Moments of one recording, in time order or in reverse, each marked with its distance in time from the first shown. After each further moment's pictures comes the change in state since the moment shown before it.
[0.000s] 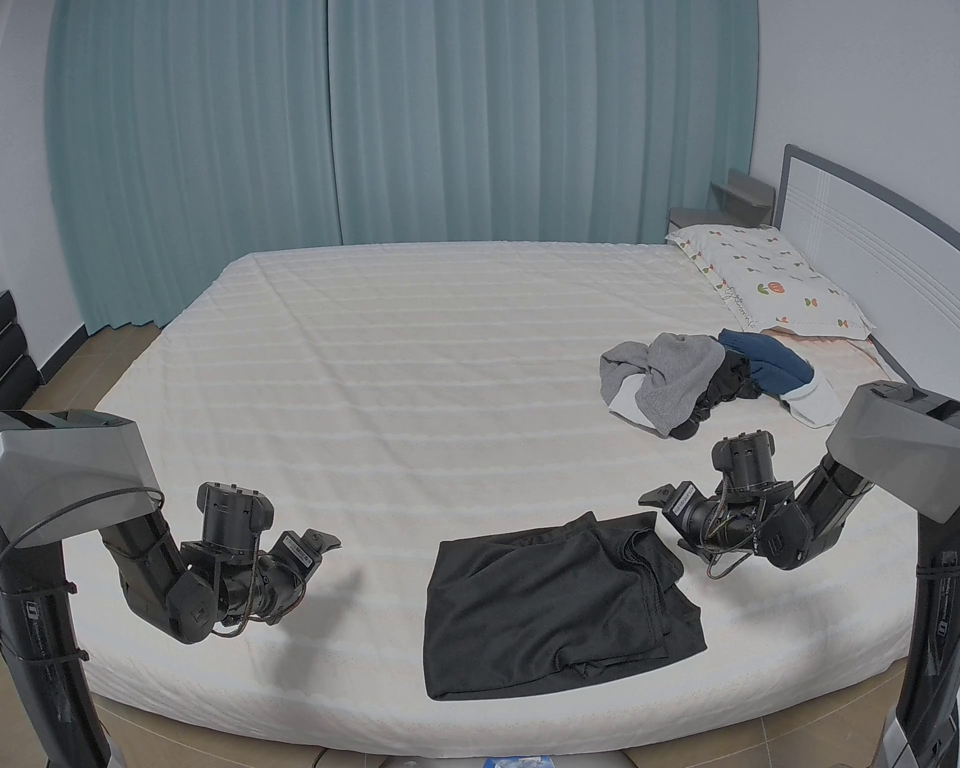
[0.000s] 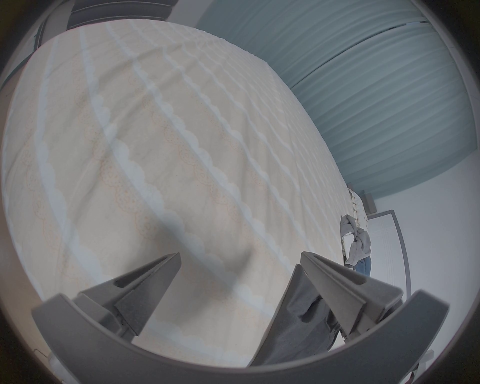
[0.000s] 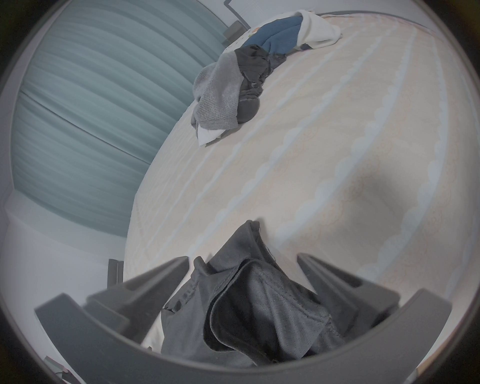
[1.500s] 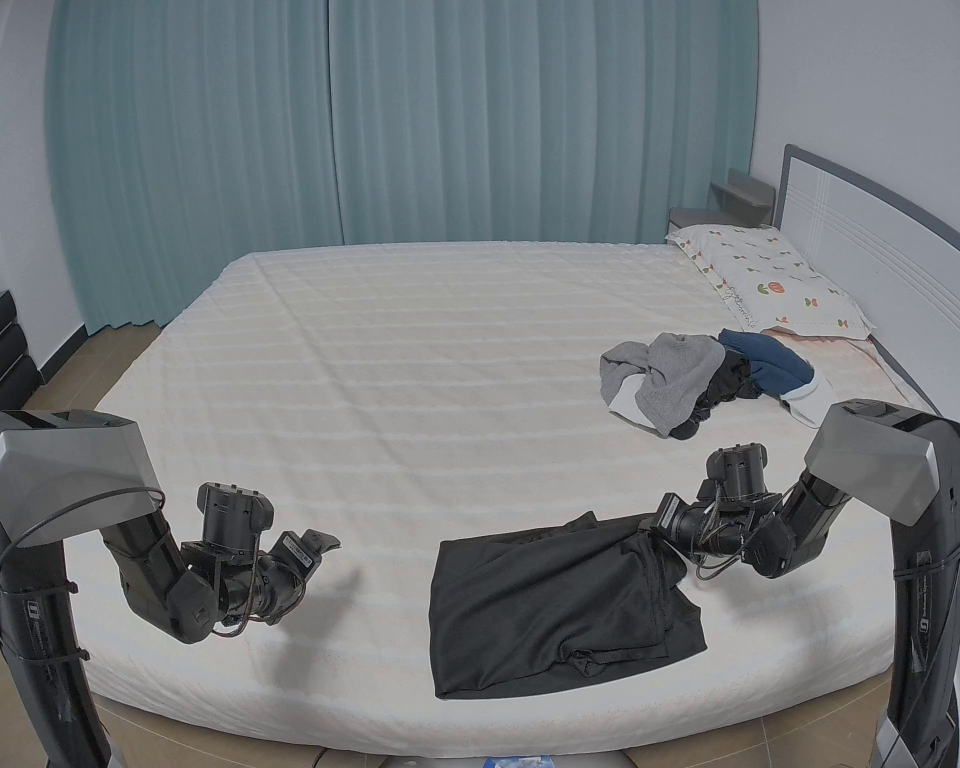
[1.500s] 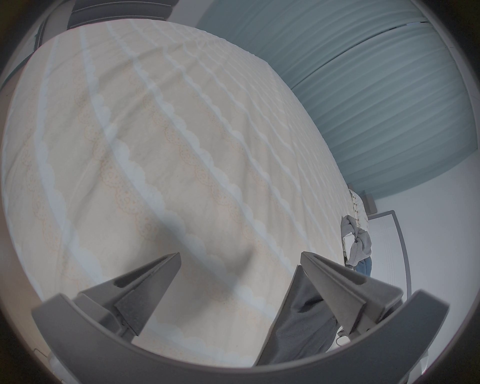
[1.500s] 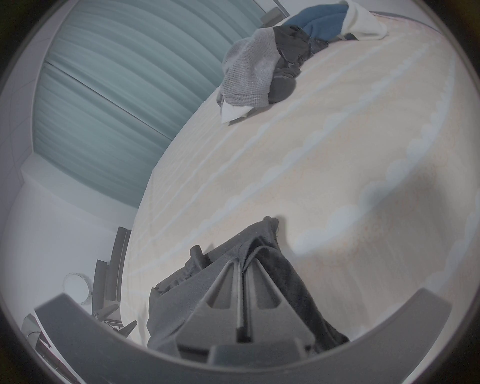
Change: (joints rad) left arm 0.003 0.005 -0.002 -0.001 0.000 0.000; right arm -0.030 0.121 -0.055 -0.106 0.162 -0.183
